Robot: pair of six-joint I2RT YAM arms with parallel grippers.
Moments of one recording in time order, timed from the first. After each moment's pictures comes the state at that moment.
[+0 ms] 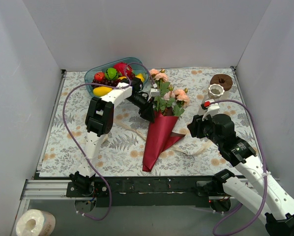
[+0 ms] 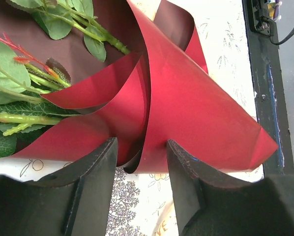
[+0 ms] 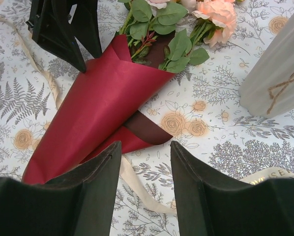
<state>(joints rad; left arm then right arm) -0.45 2.42 2.03 -1.13 1.11 0.88 0.53 0.68 0.69 -0.45 0.04 0.21</state>
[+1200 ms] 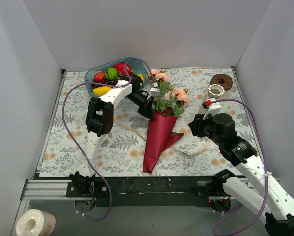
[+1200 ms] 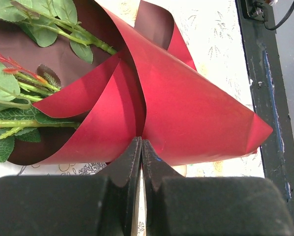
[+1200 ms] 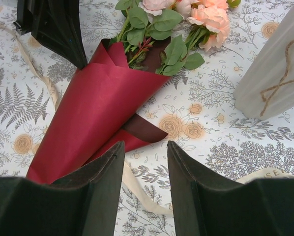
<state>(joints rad) -0.45 2.42 2.12 -1.29 1.09 1.02 0.53 0.68 0.71 -0.46 0.06 0.21</state>
